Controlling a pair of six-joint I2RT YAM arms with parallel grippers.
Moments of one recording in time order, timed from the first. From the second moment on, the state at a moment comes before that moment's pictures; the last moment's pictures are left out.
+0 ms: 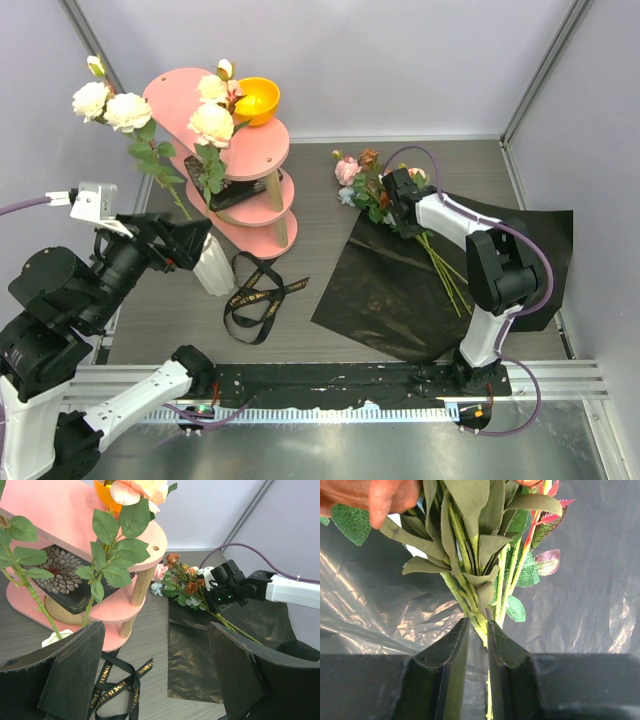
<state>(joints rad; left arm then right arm) -0.67 0.69 1.53 -0.87 -0.27 -0.31 0.37 1.81 1.25 -0.58 0.40 -0.05</state>
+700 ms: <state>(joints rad) -0.67 0.69 1.52 -0.87 -0.26 -0.32 0.38 1.85 1.25 -0.57 0.35 -0.06</state>
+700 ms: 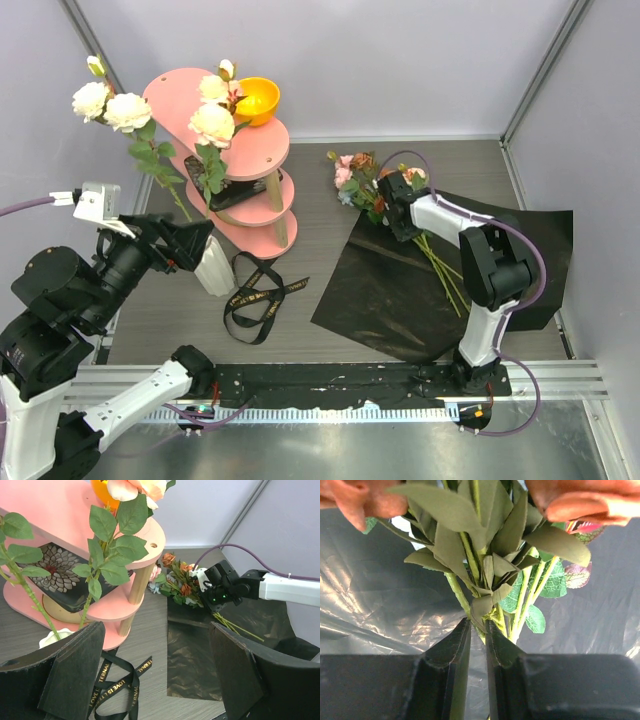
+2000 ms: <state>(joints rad) -0.78 1.18 1.51 -0.47 0.41 -0.55 0.58 0.81 0.98 -0.03 -0.37 0.15</state>
